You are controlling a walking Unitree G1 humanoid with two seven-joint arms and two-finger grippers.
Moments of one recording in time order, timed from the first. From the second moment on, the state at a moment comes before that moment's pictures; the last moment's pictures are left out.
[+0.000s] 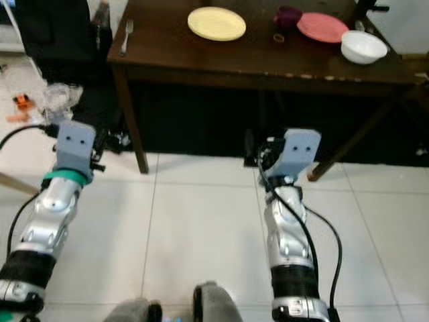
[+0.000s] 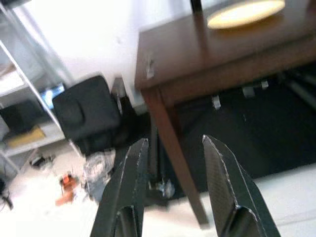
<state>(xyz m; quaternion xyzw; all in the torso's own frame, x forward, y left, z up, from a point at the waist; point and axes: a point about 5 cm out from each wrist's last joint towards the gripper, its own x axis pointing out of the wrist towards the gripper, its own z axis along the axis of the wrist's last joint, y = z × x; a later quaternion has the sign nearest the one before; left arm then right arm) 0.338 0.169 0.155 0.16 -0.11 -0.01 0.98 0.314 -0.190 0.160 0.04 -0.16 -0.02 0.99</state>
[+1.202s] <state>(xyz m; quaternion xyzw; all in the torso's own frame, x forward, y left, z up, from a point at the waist) 0.347 0.153 0.195 0.14 -0.14 -0.06 0.98 0.309 -0.195 0.167 0.04 -0.15 -0.03 0.99</state>
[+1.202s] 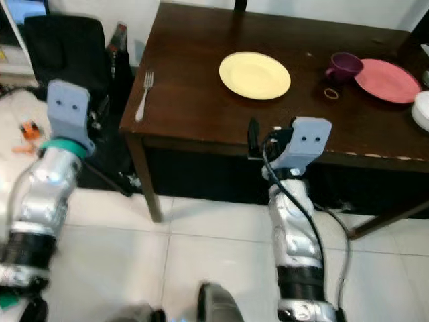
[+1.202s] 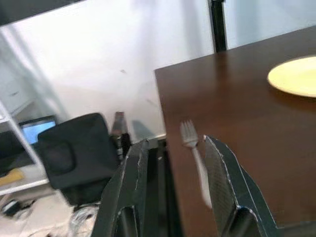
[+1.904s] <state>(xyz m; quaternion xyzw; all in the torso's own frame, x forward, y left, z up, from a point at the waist) 0.347 0.132 0.192 0.14 -0.13 -0.13 0.97 0.308 -0.196 0.168 0.04 -0.15 -0.03 0.99</state>
